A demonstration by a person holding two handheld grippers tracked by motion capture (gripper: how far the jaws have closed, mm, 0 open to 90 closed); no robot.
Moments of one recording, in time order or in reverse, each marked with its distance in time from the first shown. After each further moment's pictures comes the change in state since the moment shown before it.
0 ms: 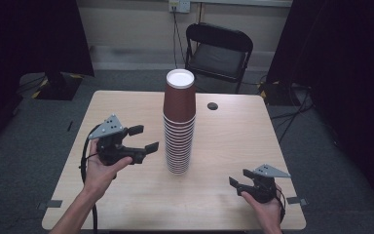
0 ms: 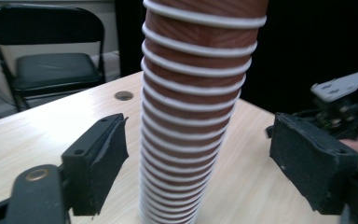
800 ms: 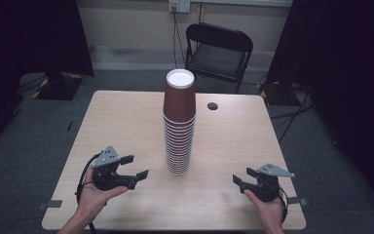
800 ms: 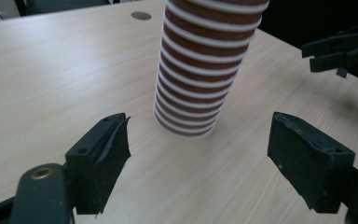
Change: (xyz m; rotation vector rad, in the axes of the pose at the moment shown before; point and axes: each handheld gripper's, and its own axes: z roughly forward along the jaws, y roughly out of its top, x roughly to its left) left arm 0.005 -0.088 -0.009 0.165 0.092 -0.051; right arm -0.006 0.001 -0.004 -0.013 -0.037 0.027
